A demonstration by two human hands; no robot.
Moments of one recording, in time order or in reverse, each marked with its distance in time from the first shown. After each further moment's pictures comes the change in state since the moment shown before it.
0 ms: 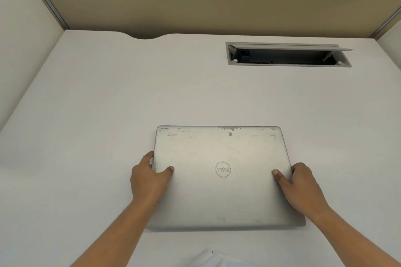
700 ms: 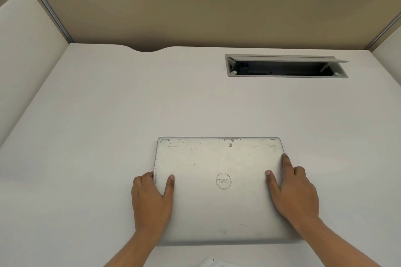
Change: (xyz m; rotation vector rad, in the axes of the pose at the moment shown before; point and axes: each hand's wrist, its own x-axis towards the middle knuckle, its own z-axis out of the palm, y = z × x) left_hand -0.017 -0.020 0.010 0.292 0.194 0.272; right_hand 0.001 -0.025 0.013 -0.304 0.189 -0.069
